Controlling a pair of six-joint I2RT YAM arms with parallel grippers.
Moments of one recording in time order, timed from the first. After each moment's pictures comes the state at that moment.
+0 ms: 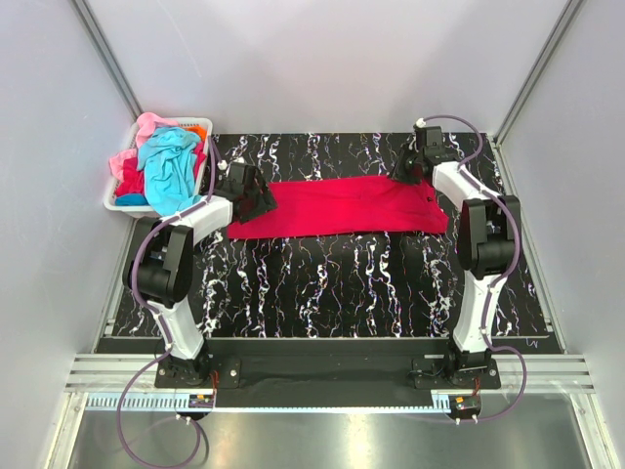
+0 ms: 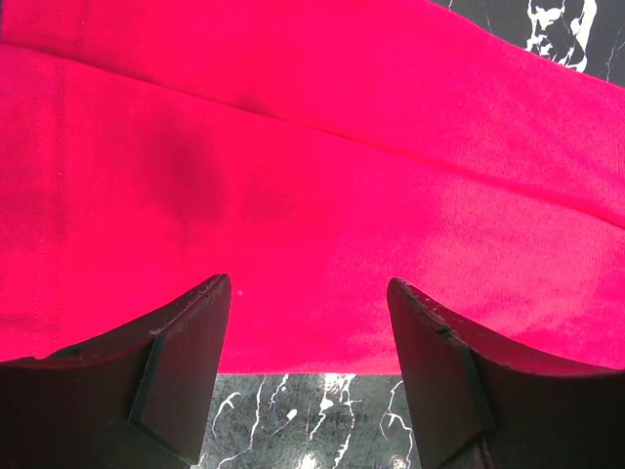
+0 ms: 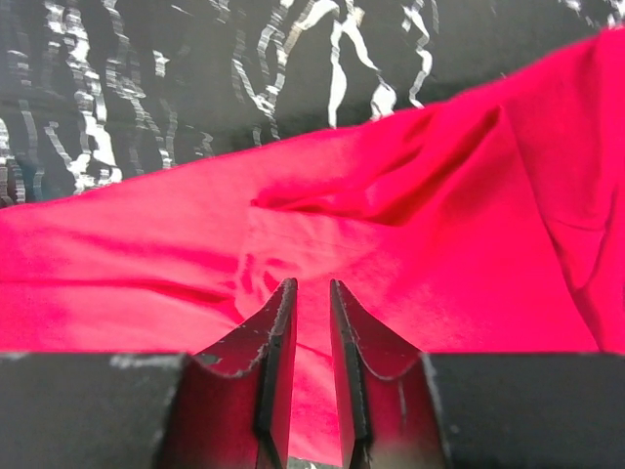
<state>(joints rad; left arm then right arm) -0.27 1.81 1.18 -0.21 -0.05 -0.66 0.13 2.06 1.61 -0.29 -0.17 0.42</state>
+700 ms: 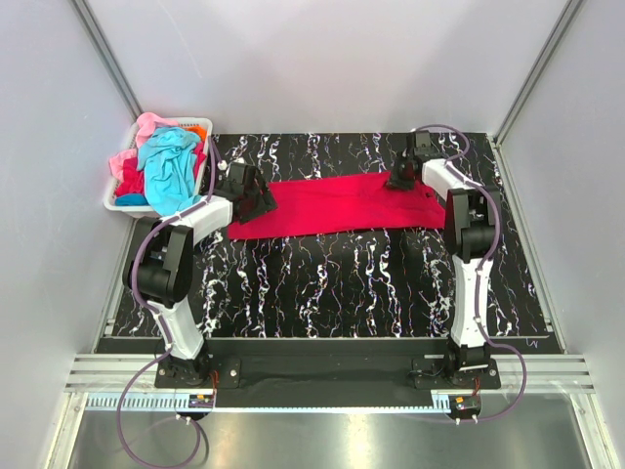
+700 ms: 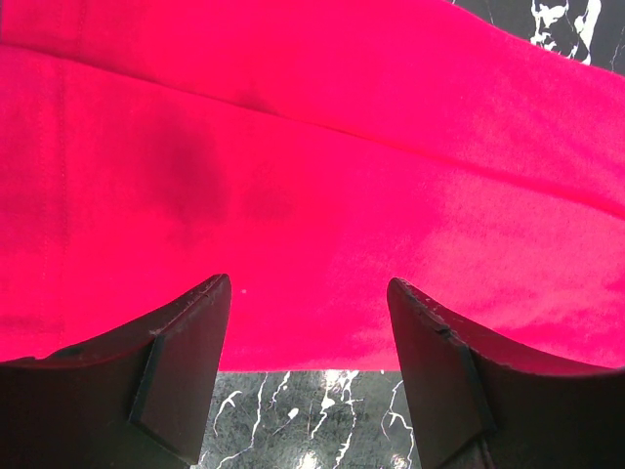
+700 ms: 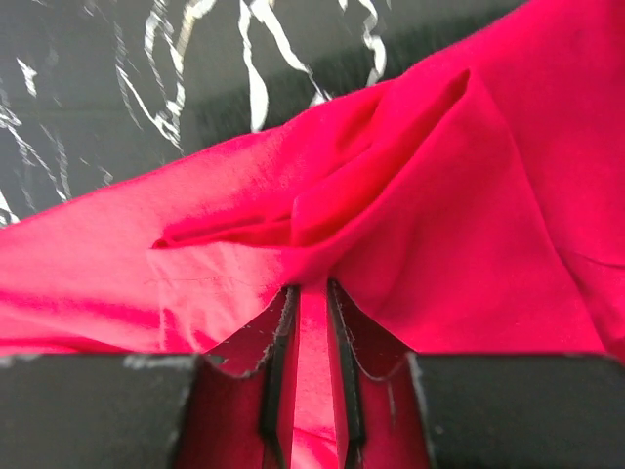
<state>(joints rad) -0.27 1.82 1.18 -0.22 -0.05 -0.66 0.13 2.30 1.79 -0.39 -0.14 0.47</state>
